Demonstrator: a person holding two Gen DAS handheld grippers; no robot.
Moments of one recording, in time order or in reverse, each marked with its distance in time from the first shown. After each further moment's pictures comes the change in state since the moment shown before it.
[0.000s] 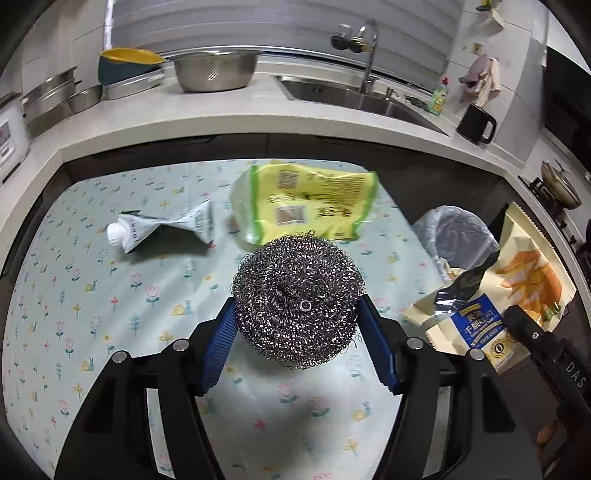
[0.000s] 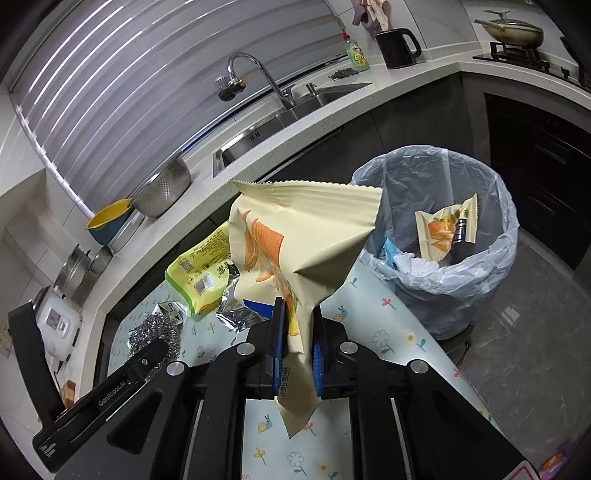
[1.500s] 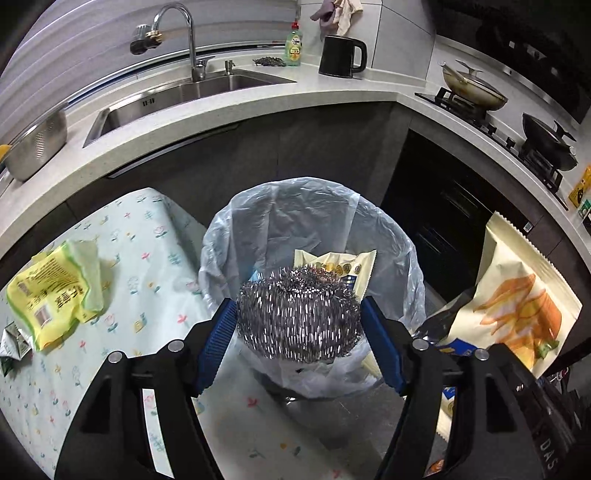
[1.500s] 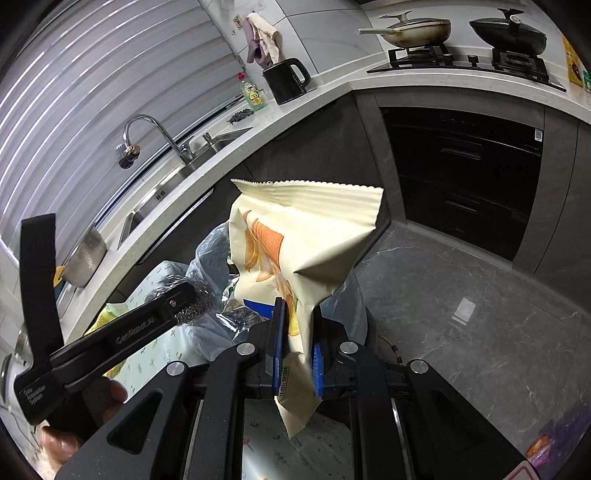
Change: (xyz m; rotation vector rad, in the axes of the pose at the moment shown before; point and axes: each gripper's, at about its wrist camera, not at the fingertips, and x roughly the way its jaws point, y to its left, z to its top) left arm 0.086 -0.251 0.020 0.380 0.080 -0.220; right arm -0.038 -0.159 0.049 0.160 -0.130 -0.230
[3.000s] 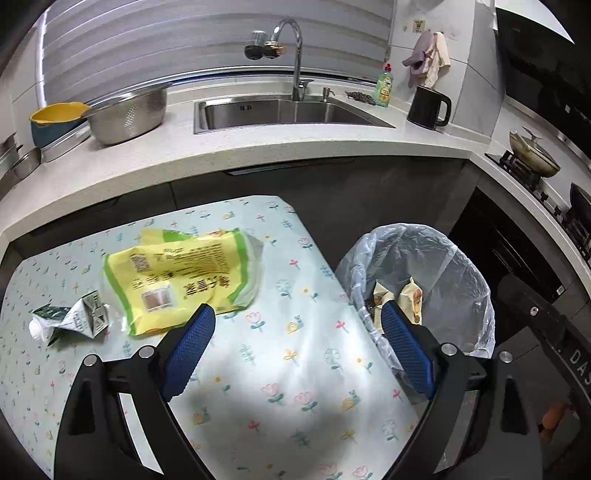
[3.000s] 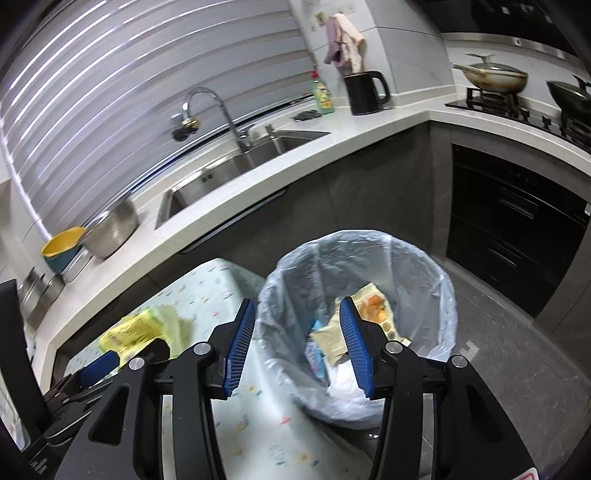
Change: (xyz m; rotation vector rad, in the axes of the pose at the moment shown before) left arm -0.067 0.132 -0.022 -0.214 -0.117 0.170; right arm 0.024 0.136 0.009 -0.224 -0.013 0.082
